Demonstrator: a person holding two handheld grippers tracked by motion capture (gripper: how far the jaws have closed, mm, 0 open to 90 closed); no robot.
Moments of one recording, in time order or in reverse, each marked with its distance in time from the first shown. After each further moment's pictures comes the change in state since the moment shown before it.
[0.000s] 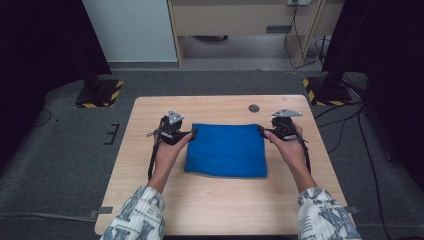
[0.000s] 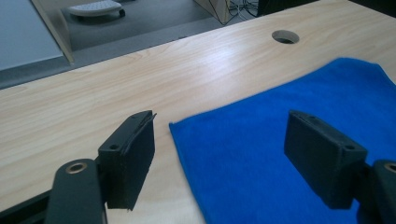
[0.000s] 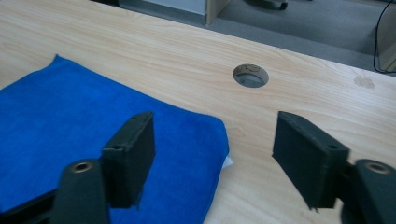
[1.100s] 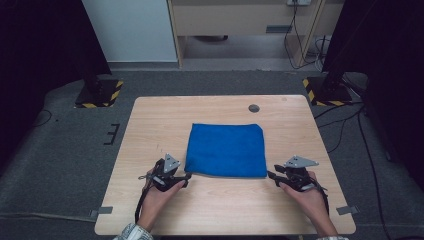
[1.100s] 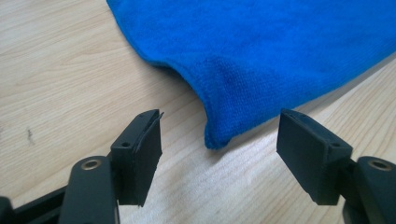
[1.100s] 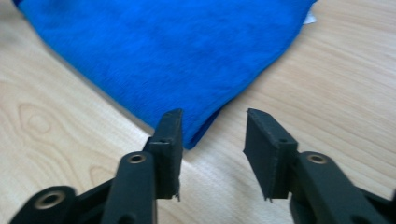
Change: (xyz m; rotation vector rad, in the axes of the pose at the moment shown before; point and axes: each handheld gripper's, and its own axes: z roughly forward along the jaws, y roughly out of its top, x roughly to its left) left arm -0.038 -0.101 -0.056 0.101 -0.100 0.100; right arm 0.027 -0.119 -0.081 0.085 0.204 -0.061
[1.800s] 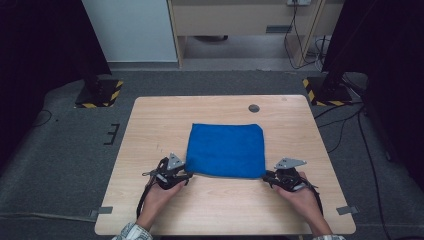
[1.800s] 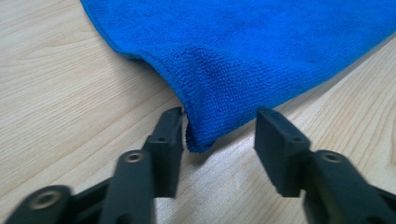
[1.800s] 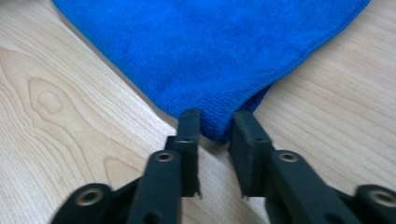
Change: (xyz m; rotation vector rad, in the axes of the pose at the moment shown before) left arm -0.002 -0.001 0.015 0.068 -0.063 0.008; right arm 0.009 -0.003 0.023 0.082 0.079 -0.056
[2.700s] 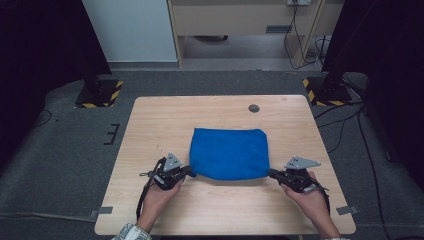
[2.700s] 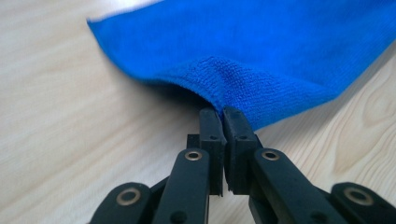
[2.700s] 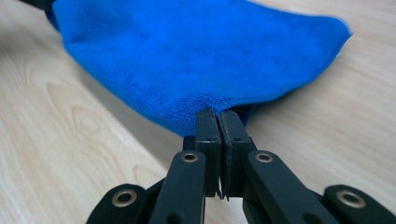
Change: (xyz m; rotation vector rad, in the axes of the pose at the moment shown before) left arm -0.008 0.013 -0.021 -0.083 -0.040 -0.006; right arm 0.000 0.008 -0.037 -0.113 0.012 0.018
